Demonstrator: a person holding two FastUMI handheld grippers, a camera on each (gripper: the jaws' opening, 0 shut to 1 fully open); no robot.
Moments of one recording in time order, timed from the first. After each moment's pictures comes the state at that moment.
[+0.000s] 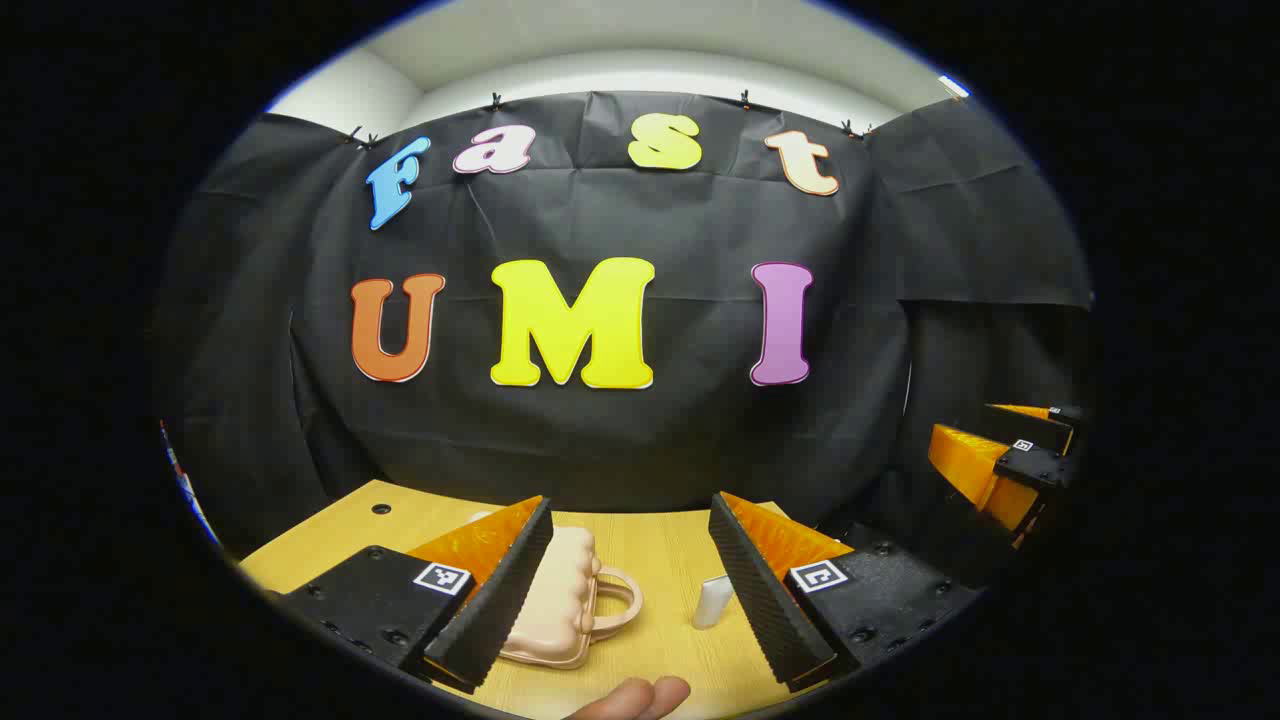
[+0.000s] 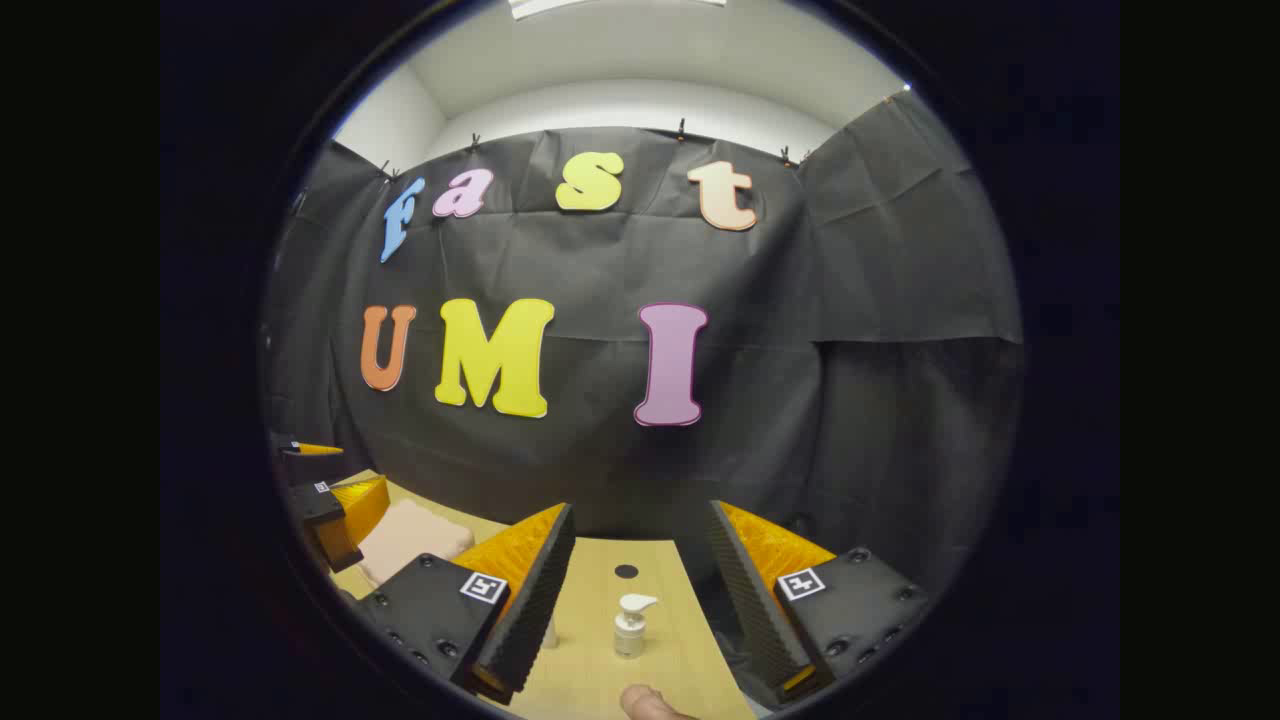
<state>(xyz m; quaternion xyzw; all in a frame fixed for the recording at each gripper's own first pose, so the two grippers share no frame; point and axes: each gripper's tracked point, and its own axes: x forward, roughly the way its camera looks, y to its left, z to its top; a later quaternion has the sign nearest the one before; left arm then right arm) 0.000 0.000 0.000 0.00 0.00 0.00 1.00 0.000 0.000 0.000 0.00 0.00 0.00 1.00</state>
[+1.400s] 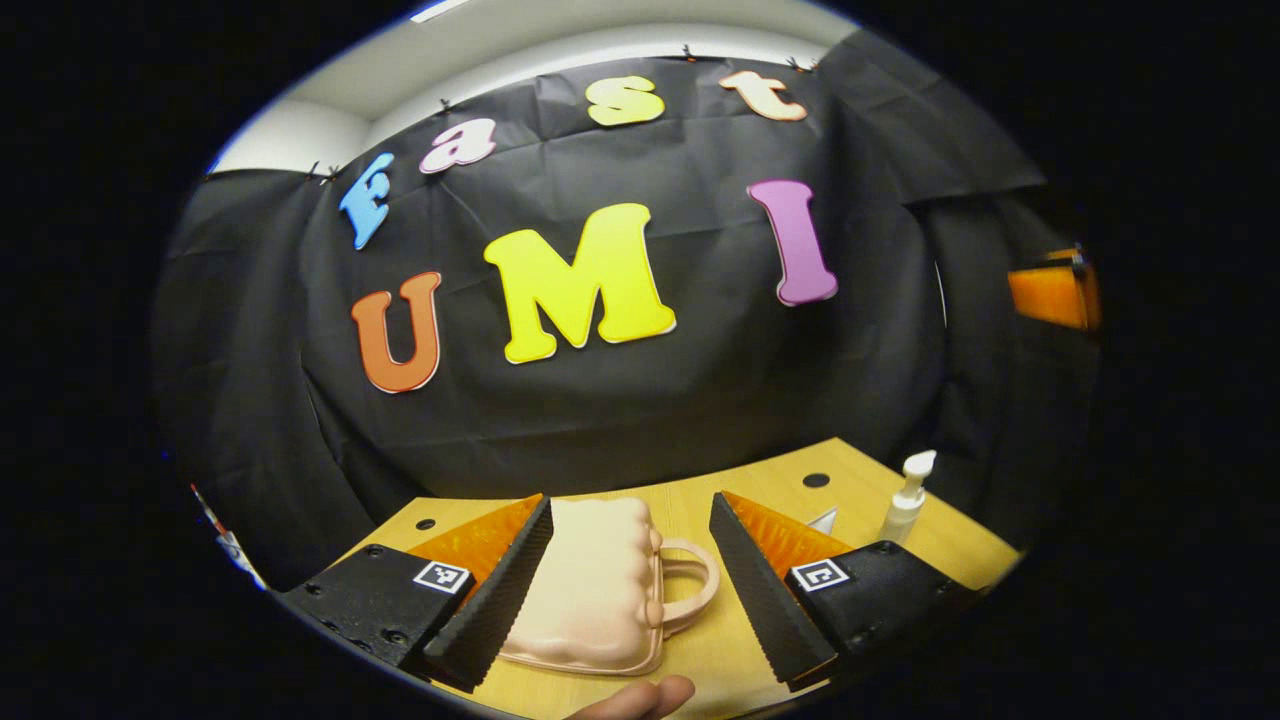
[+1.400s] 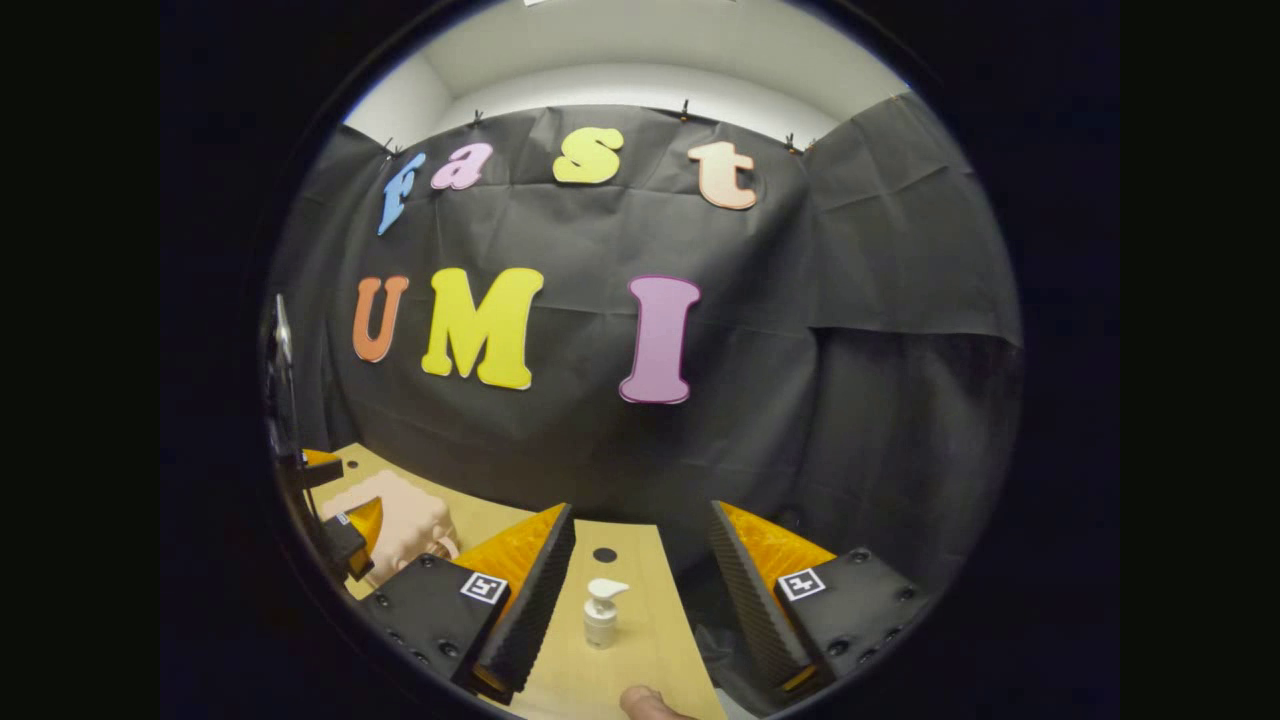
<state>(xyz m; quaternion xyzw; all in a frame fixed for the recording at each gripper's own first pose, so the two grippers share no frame) 0.055 0.028 -0.094 0.15 0.03 0.04 0.99 0.022 -0.041 -0.039 -0.02 0.03 -0.02 1.00</state>
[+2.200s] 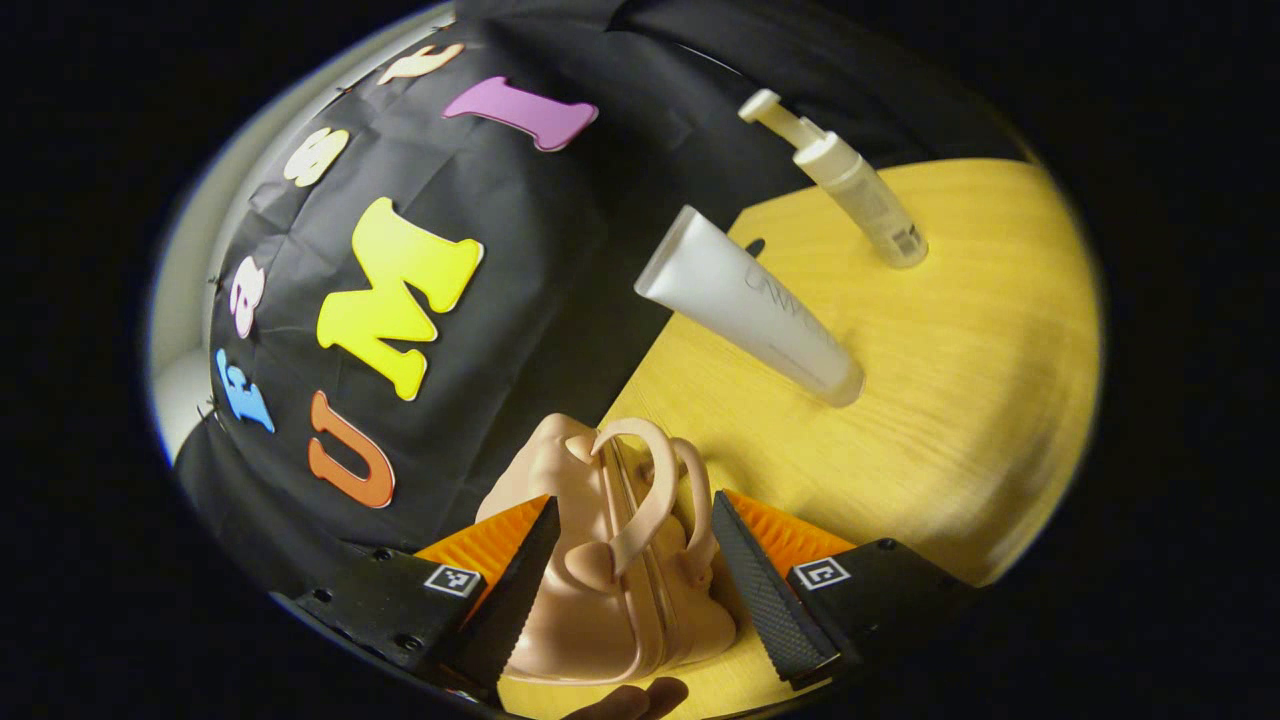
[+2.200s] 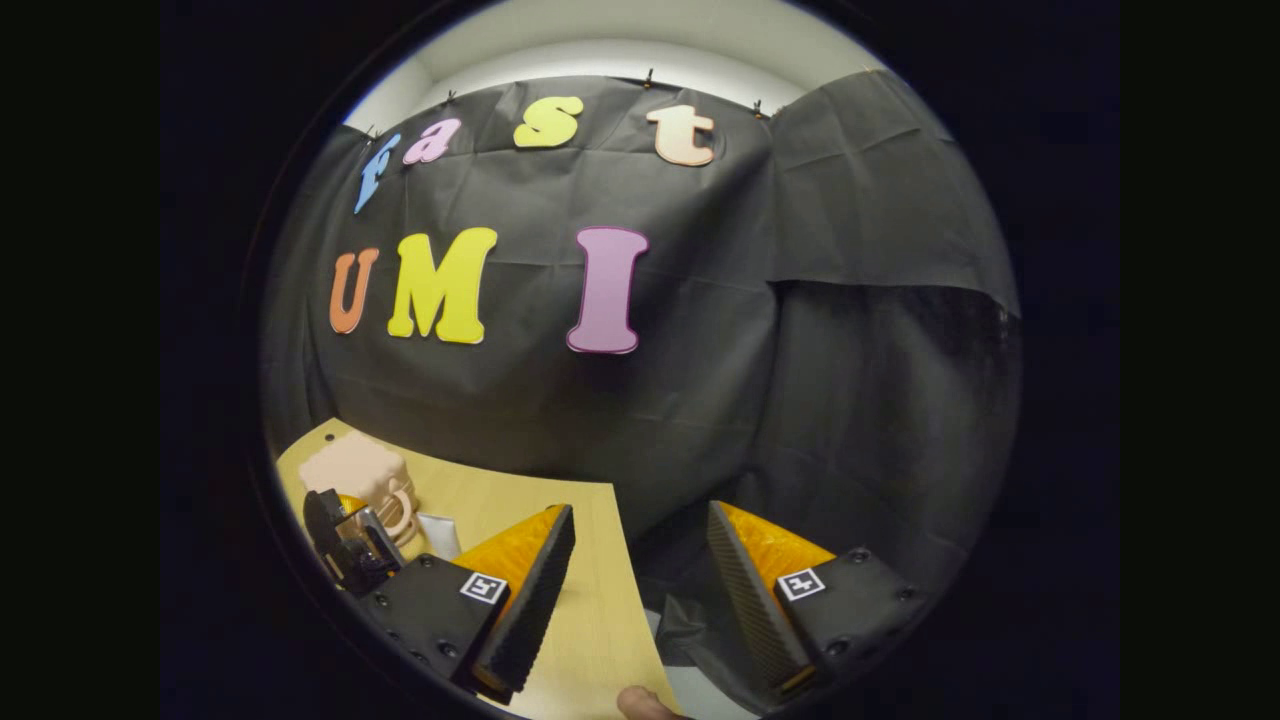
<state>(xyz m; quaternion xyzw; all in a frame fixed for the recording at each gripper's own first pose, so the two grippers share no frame) 0.103 0.017 -0.254 0.52 0.14 0.02 0.84 0.011 -0.121 -0.101 -0.01 0.08 -0.06 1.00</state>
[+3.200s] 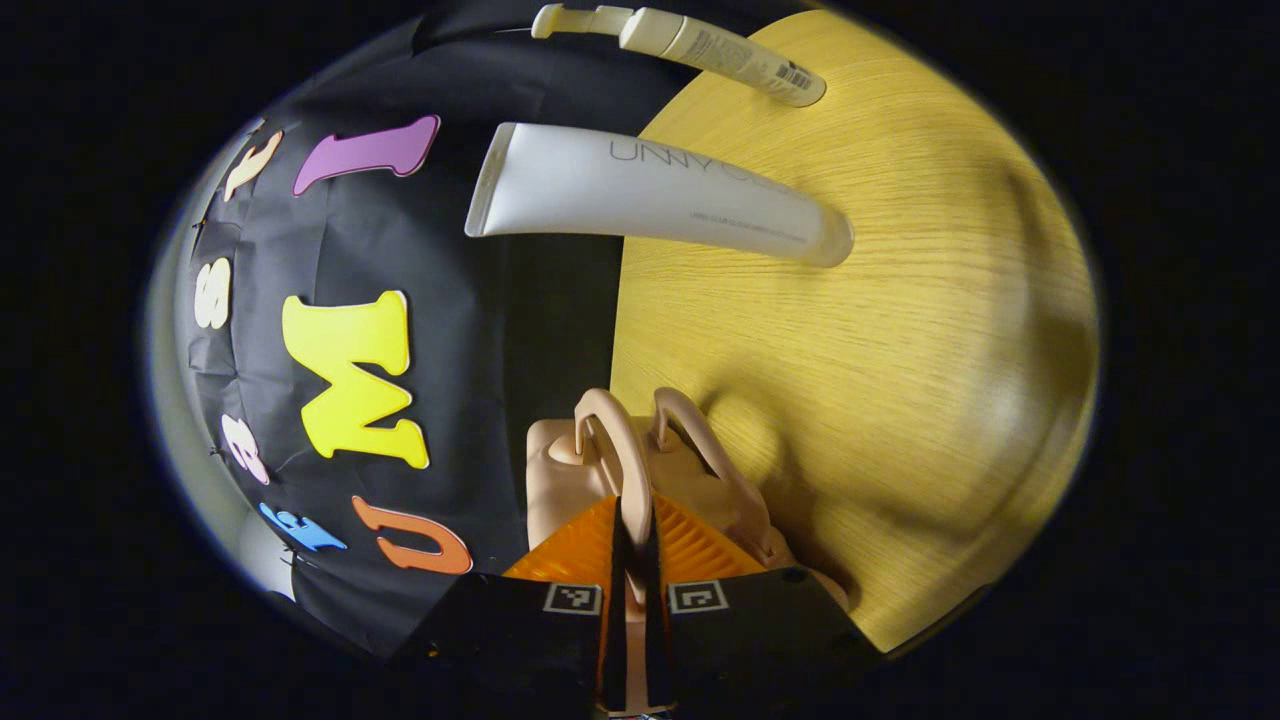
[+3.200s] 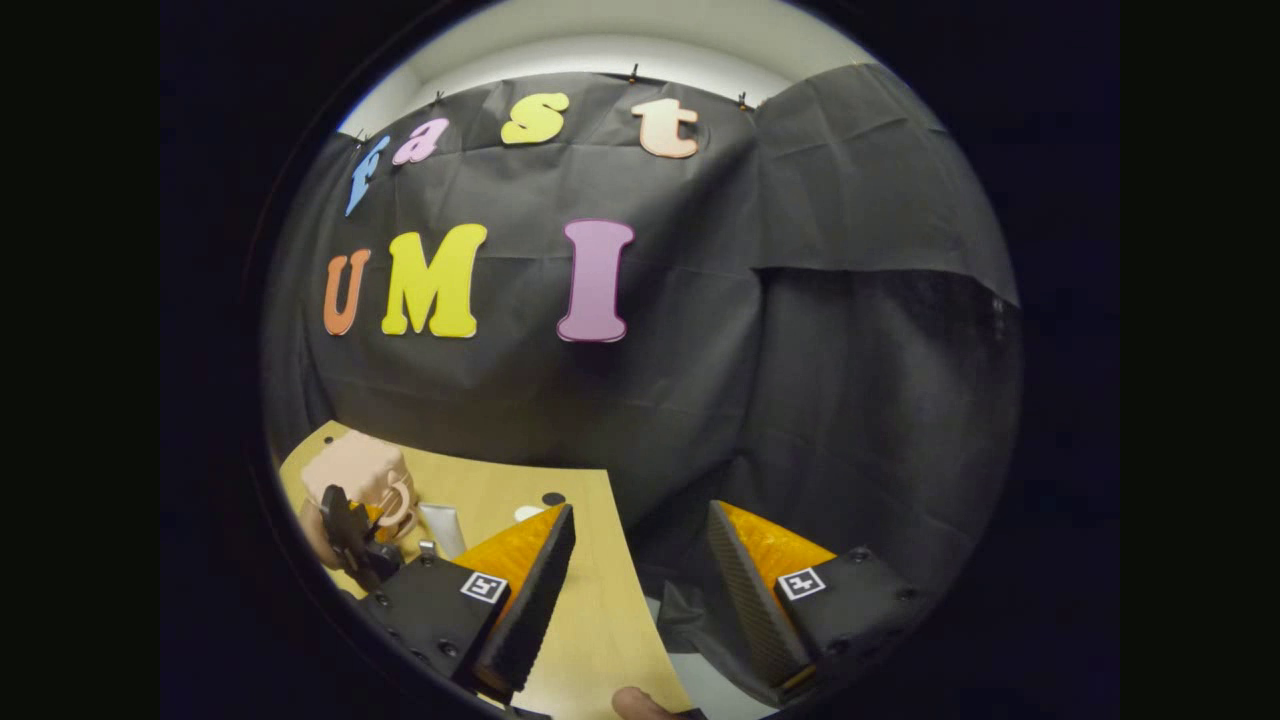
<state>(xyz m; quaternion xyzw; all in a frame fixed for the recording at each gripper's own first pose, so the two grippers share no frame) 0.127 0.039 -0.266 0.67 0.18 -0.01 0.72 -0.015 -0.109 -0.097 0.00 0.09 -0.08 0.99</state>
